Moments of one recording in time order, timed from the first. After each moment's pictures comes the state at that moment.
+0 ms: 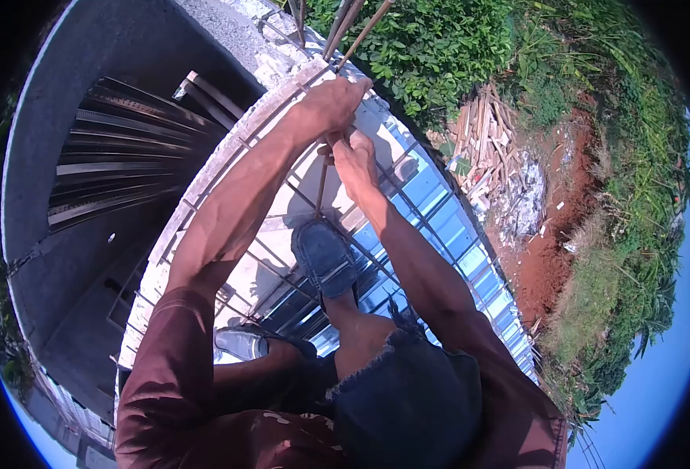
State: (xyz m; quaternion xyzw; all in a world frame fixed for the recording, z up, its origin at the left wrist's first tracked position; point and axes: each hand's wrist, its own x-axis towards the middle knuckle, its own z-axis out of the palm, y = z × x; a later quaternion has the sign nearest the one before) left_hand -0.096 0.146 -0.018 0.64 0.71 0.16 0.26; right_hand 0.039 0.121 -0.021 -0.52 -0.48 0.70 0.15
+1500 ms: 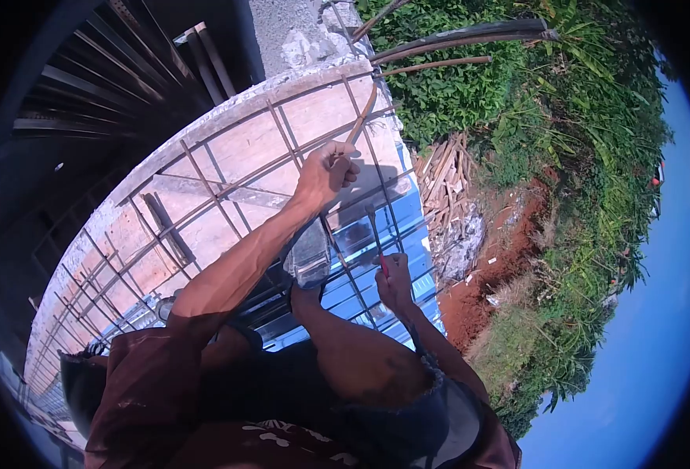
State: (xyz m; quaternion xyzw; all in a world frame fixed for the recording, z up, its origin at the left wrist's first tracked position) left_hand -0.003 0.026 -0.031 -0.02 0.52 0.69 0.51; right_hand 0.261 0.080 0.042 -0.37 -0.84 0.36 -0.18
